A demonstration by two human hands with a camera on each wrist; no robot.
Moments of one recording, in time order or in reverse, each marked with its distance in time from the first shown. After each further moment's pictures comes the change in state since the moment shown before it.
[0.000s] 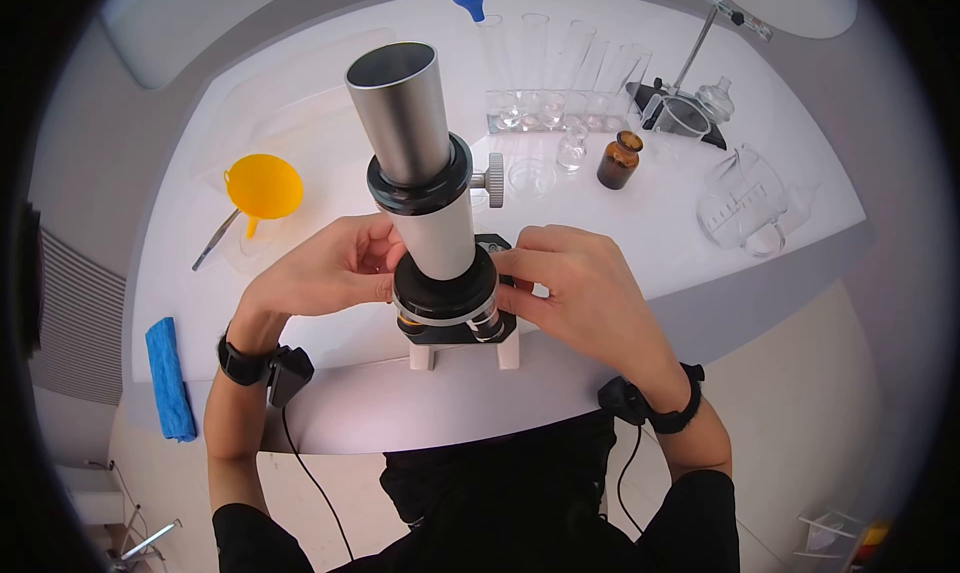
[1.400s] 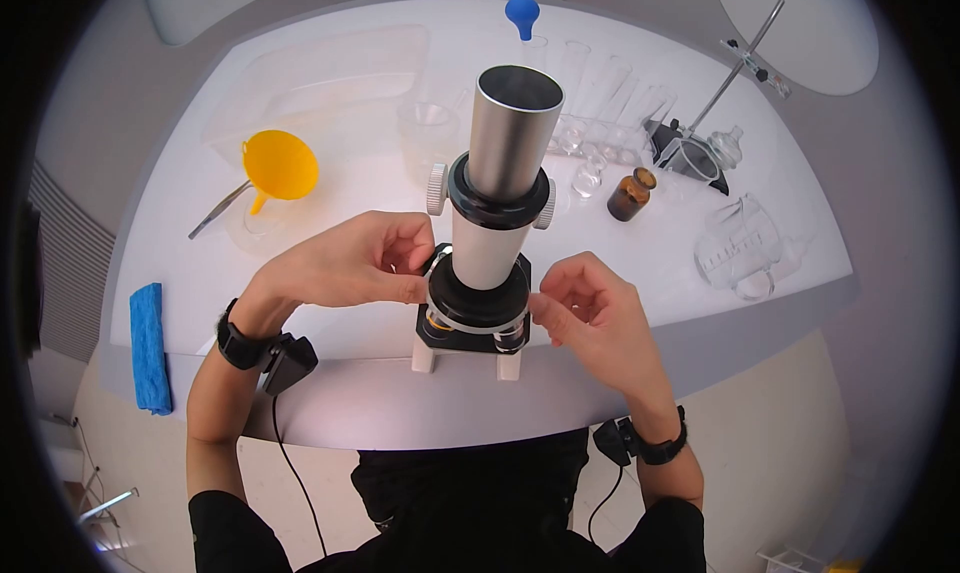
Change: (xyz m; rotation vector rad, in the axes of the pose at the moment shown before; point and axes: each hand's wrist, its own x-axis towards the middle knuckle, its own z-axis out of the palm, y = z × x) left_hand -0.003 0.004 0.001 0.008 0.014 -0.009; right_hand -0.022 0.000 0.004 0.745 0.031 0.531
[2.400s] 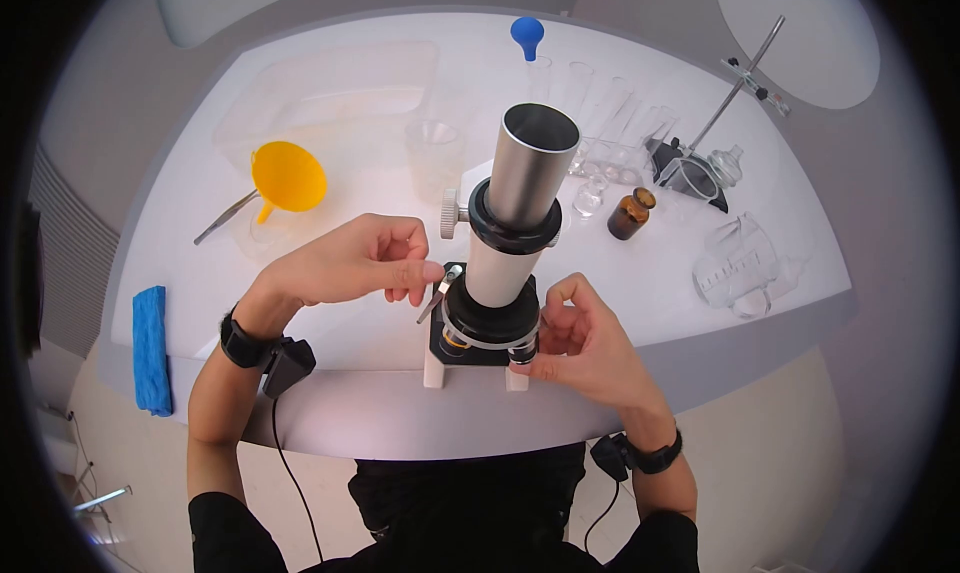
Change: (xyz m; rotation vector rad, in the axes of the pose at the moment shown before) left_hand 0.001 0.004 -0.009 -0.069 0.028 -0.075; right_hand 0.002 0.004 0.001 0.241 -0.227 0.089
